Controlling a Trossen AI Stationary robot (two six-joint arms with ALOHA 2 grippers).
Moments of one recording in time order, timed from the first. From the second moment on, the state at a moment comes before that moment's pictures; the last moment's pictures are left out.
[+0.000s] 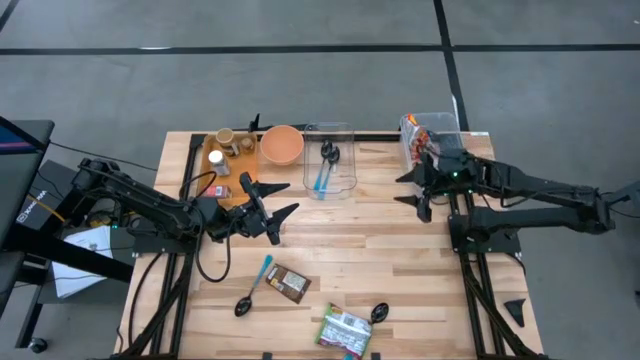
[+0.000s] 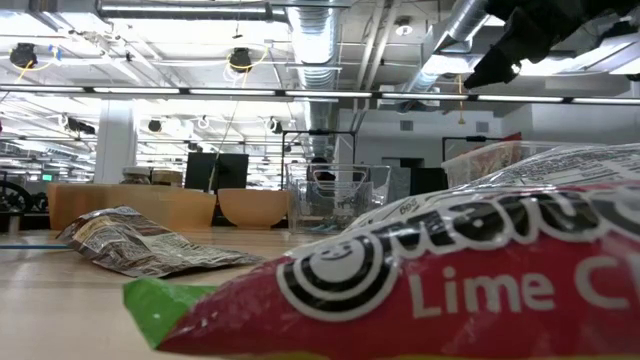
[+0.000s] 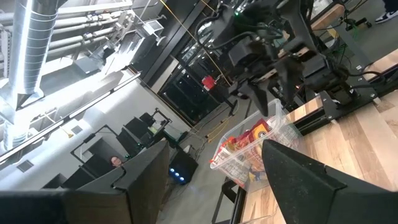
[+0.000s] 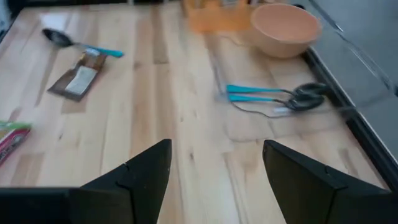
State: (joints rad) left arm -0.32 1.14 0.63 0.73 -0.73 0.93; right arm -0.25 0.75 0.75 -0.59 -0.06 -0.08
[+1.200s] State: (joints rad) left arm -0.32 1.15 0.63 0.74 -0.73 0.98; right arm -0.03 0.83 0.75 -0.45 -0.02 0.05
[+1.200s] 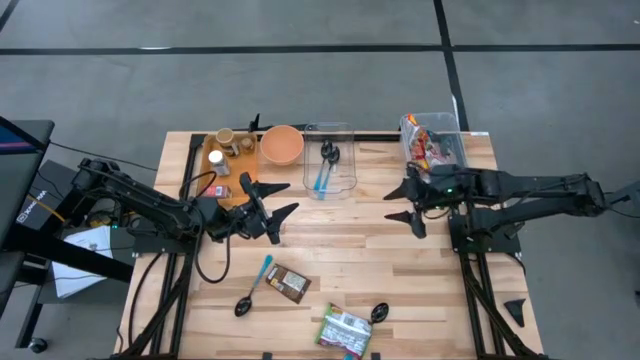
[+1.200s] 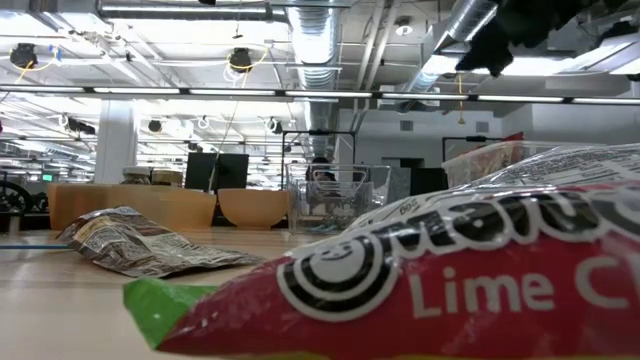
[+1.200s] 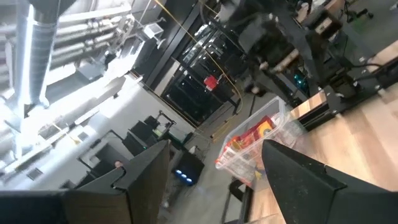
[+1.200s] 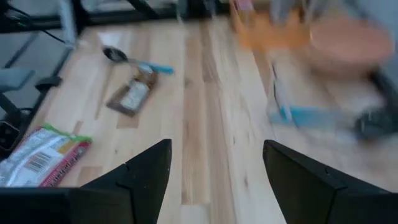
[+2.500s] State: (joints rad) left arm -0.13 1.15 0.63 0.74 -0.47 1.00; right arm 0.60 1.48 0.75 0.05 -0.03 0.66
